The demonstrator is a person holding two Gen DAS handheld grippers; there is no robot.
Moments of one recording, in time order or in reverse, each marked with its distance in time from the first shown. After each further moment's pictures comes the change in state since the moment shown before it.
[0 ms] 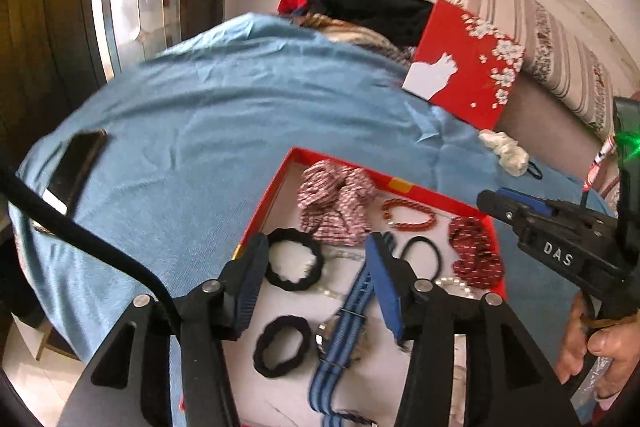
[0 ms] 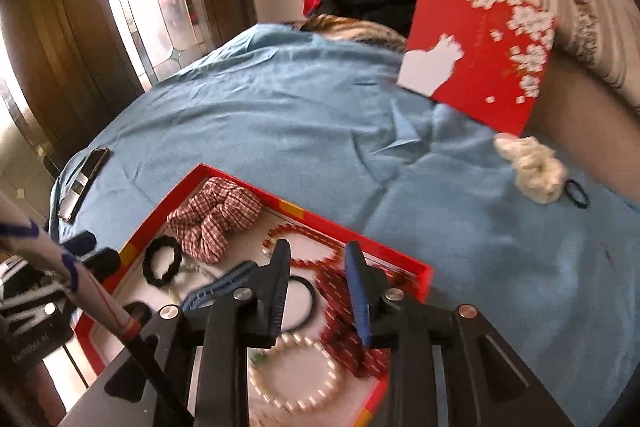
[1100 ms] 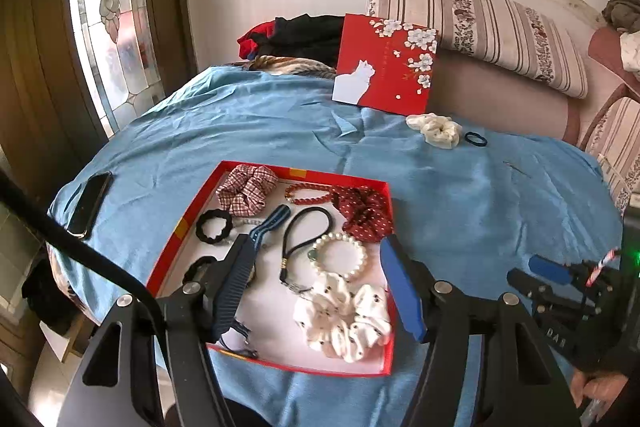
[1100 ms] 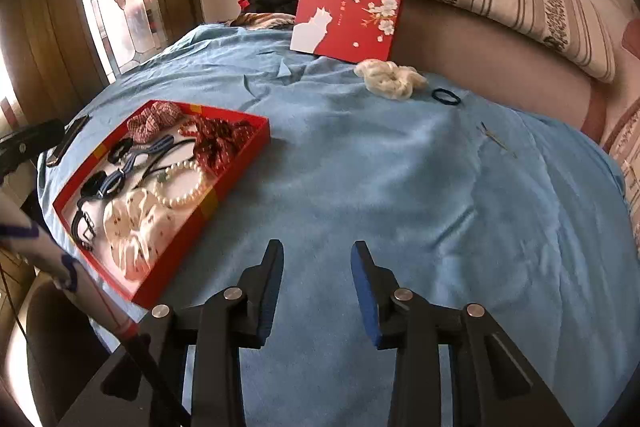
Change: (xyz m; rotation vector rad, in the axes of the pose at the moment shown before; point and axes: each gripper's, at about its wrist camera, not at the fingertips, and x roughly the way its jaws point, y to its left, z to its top) left arm -0.095 -0.136 -0.065 0.169 -0.105 0.056; right arm -0.123 -0.105 -0.160 0.087 -0.016 -0.133
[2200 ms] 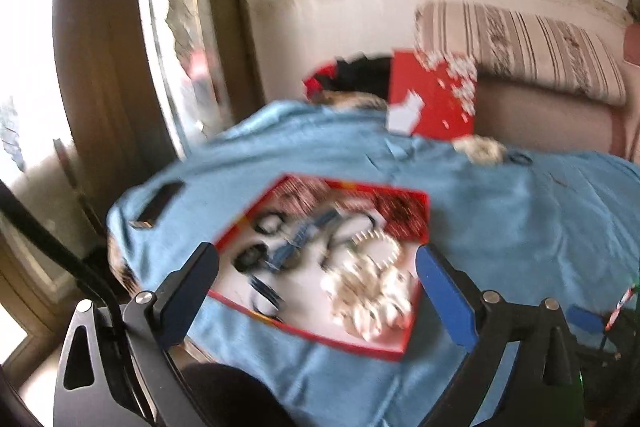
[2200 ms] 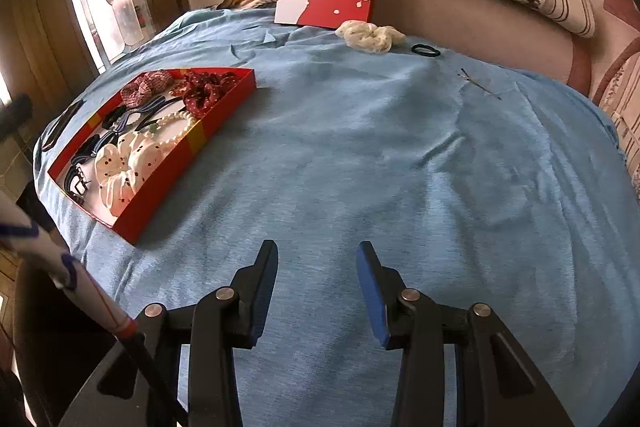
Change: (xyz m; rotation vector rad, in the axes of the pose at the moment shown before) left arm -0.047 -0.035 -0.054 -0.029 -0.212 0.292; right arm -0.002 -0.006 -0.058 0.056 0.039 -0.011
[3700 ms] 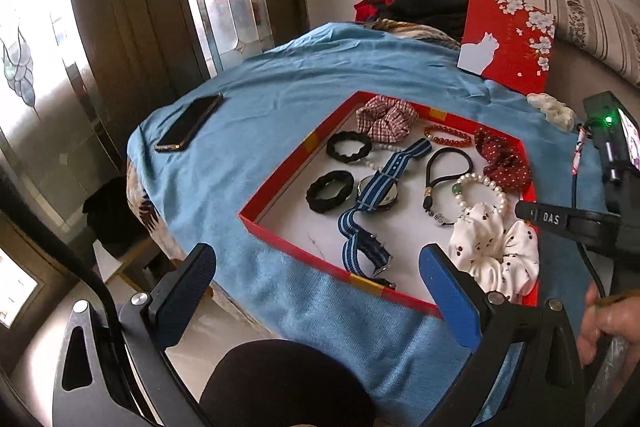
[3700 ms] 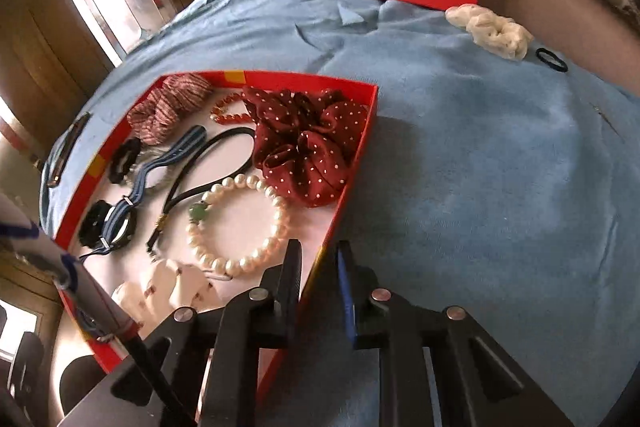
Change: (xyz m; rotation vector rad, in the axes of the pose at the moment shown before) left arm 0.084 0.086 -0.034 -0.099 0.304 0.067; right arm 0.125 0.105 0.107 0.015 0.140 0.144
